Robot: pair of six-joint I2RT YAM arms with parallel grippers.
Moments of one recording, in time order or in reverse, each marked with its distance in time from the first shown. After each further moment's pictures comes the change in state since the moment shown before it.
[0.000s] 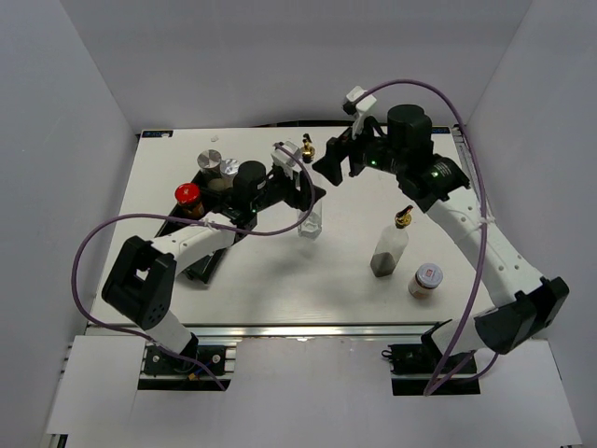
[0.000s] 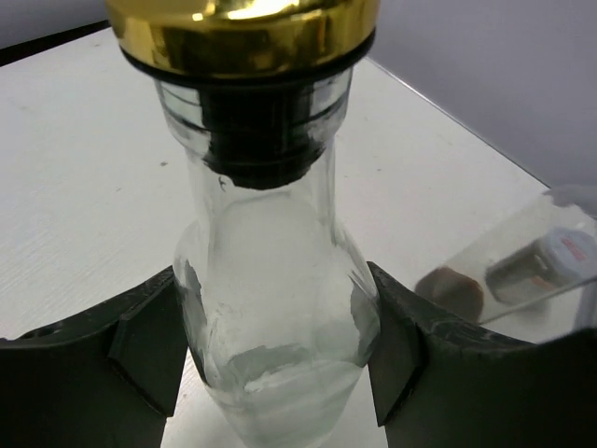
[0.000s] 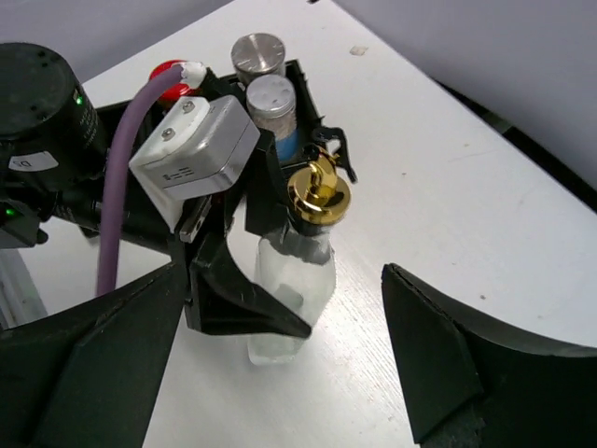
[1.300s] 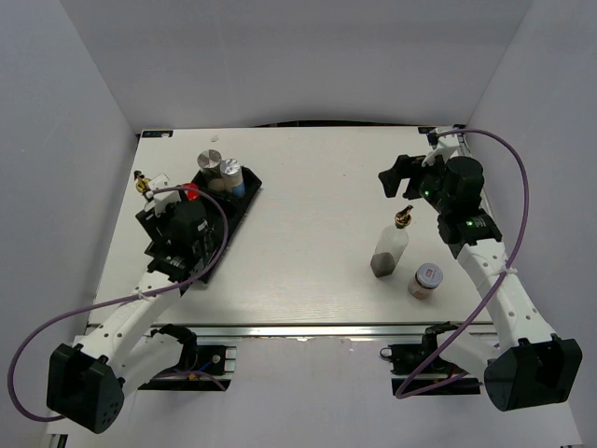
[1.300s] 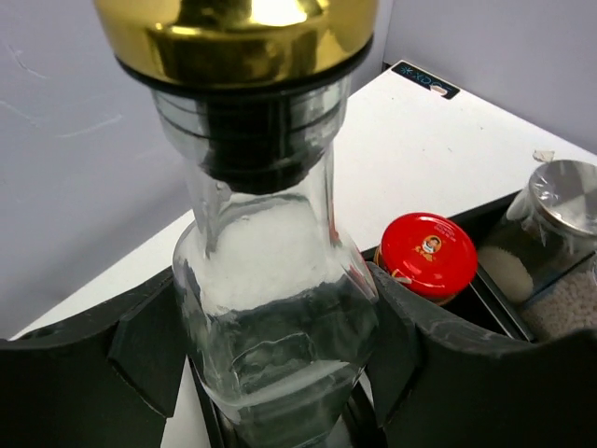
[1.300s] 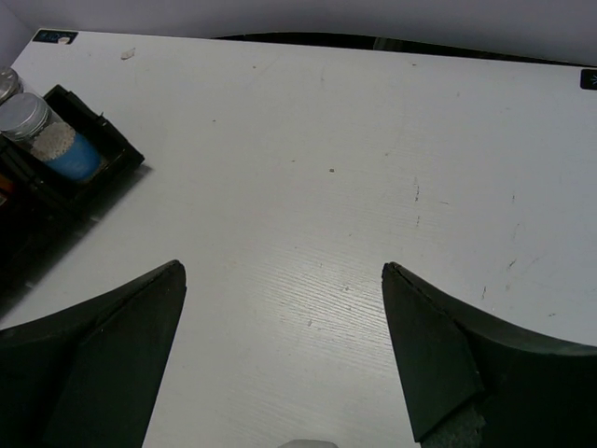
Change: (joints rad) left arm 0.169 -0.645 -0.382 -0.366 -1.587 -0.024; right arm -0.361 -0.356 -0.603 0.310 0.188 0.227
